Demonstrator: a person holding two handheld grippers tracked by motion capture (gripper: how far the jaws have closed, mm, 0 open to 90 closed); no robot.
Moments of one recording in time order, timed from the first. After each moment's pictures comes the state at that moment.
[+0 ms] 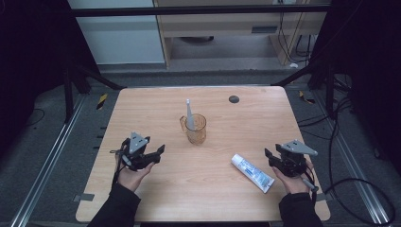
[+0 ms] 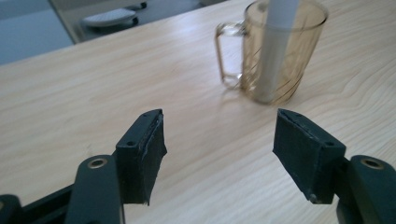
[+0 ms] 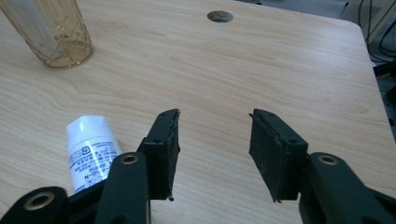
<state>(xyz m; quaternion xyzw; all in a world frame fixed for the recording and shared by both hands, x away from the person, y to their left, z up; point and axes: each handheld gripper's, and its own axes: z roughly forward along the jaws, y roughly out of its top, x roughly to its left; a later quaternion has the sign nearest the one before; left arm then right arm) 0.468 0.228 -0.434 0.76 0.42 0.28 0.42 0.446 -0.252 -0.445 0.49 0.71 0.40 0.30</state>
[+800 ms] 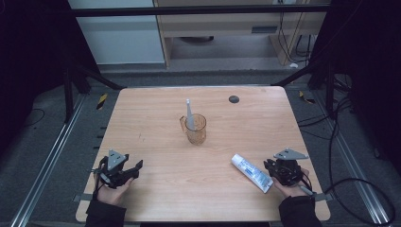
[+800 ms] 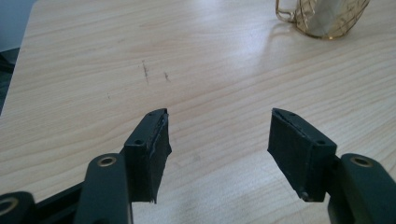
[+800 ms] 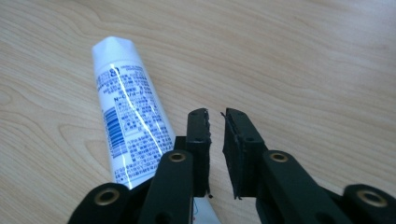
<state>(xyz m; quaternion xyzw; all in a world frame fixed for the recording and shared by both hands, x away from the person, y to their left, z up) 0.436 0.283 -0.468 0.75 0.47 0.28 0.37 0.433 -0.244 -0.463 0.49 0.77 0.34 0.23</state>
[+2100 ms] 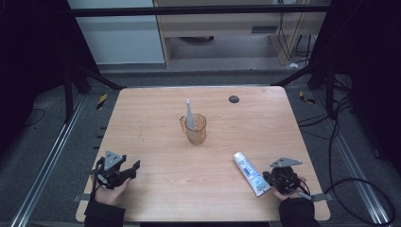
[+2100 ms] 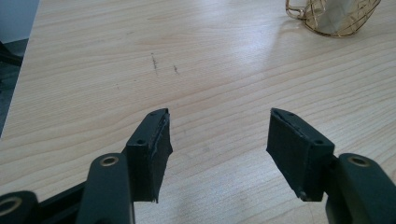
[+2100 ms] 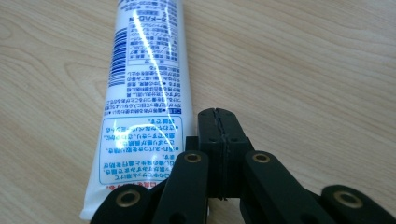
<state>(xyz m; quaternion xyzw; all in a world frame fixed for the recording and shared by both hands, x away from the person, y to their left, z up) 0.435 0.291 -0.467 0.74 0.48 0.28 0.37 0.422 -0.241 -0.488 0.48 0.81 0.30 0.18</state>
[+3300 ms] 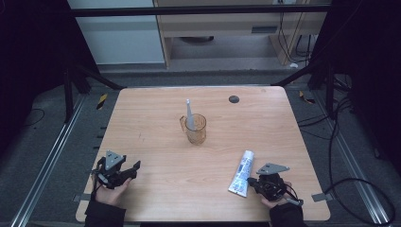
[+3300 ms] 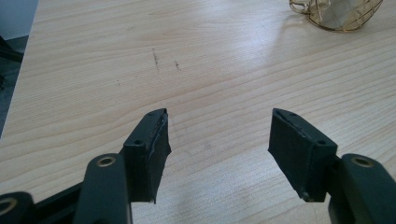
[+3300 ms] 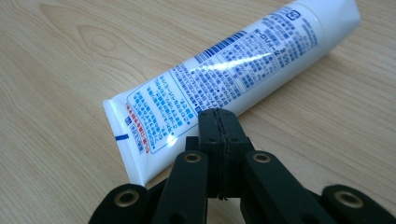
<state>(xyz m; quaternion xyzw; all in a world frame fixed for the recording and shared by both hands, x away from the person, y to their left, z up) 0.436 0.290 -0.469 0.74 0.49 0.28 0.37 0.407 -0.202 -0.488 0.43 0.82 0.35 0.14</state>
